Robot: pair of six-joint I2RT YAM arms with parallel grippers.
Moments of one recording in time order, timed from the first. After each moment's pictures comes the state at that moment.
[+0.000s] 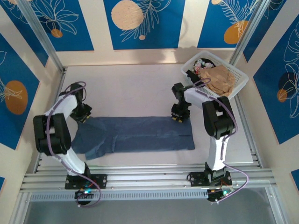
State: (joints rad) left arm 0.10 1.73 1.18 -0.88 -0.07 -0.84; right arm 0.33 1.99 1.38 -0.98 -0.09 0.78
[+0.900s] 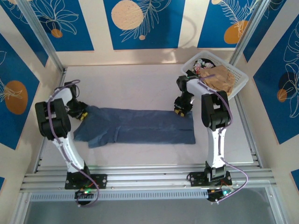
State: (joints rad) left arm 0.22 2.01 1.42 -0.93 0.07 -0.71; right arm 0.23 2.18 1.67 -1.16 -0.14 0.86
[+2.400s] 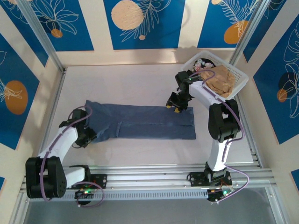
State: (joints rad) left arm 0.01 1.22 0.63 -0.83 0.01 -0.72; right arm 0.30 1.91 1.50 -0.99 -0.31 0.69
